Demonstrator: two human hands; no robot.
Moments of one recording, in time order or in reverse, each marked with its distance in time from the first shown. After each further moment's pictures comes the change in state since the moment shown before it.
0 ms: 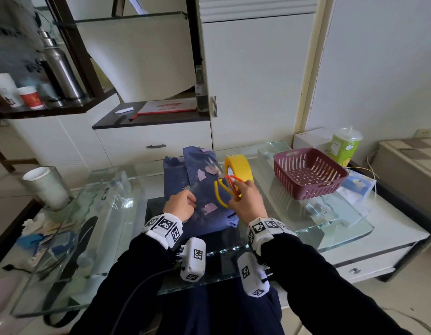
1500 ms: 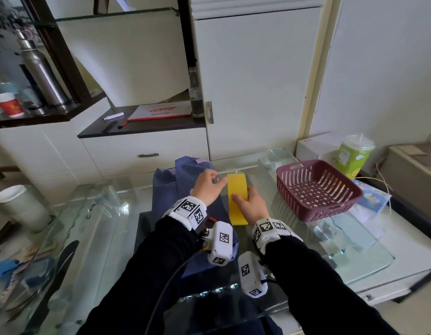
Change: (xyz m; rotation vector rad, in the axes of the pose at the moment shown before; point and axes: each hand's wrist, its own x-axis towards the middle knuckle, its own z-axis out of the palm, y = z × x) left_hand -0.015 0.064 0.006 -0.283 0.023 0.114; right_hand -0.017 0.004 0.001 0.284 -0.091 0.305
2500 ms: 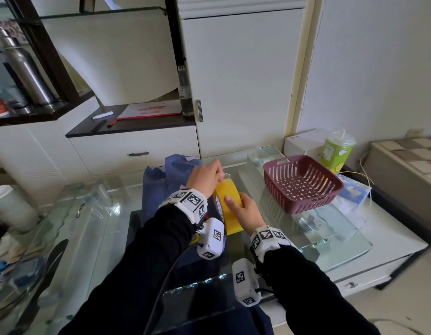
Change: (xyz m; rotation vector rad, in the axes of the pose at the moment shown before) left_hand -0.001 0.005 -0.028 0.474 0.031 0.345; right_hand -0.020 0.005 0.025 0.198 -0.099 -0.135
